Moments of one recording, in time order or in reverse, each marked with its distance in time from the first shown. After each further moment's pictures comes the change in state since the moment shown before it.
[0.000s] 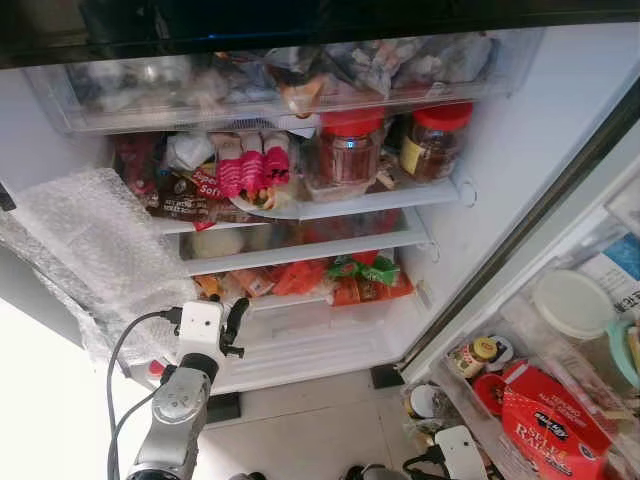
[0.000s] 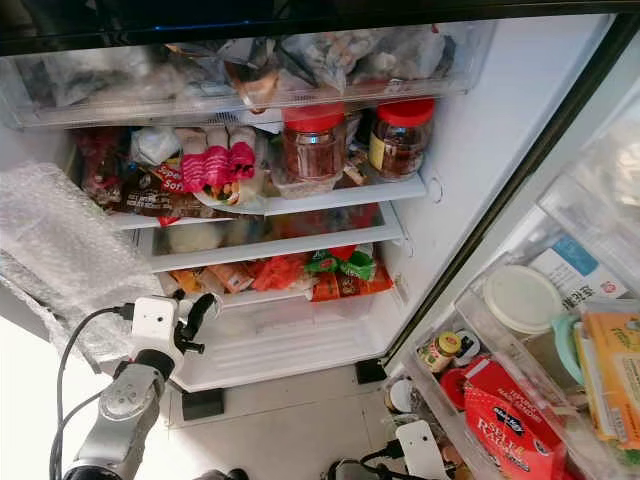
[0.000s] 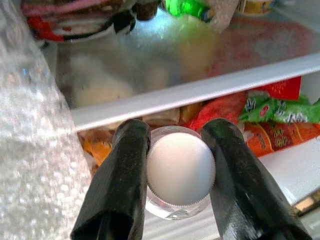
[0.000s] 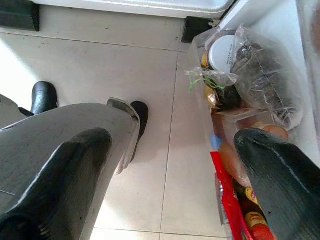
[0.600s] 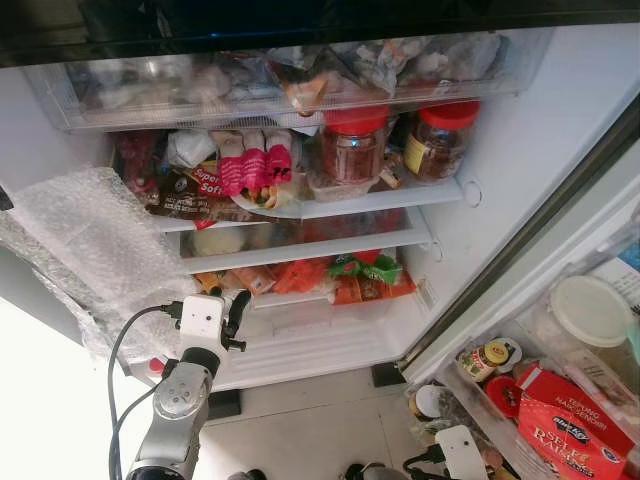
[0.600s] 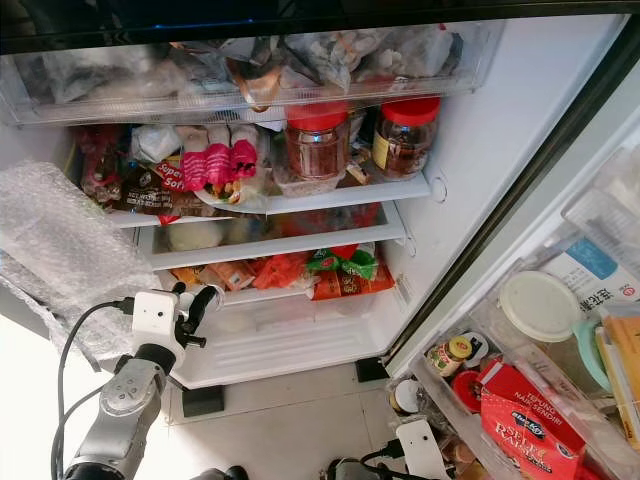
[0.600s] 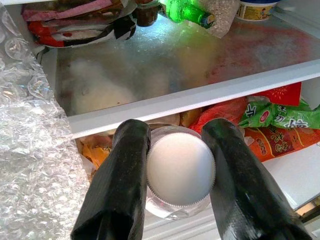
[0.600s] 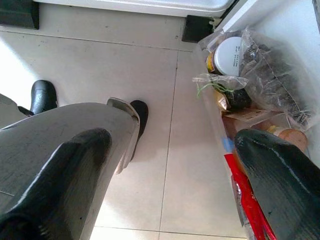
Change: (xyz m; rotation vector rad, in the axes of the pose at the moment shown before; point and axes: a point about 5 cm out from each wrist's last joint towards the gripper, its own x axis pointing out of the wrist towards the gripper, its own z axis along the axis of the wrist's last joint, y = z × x) left arm 0.001 -0.001 0.003 0.001 -0.015 -0.003; right arm 0.000 0.000 0.000 0.000 -0.002 0.001
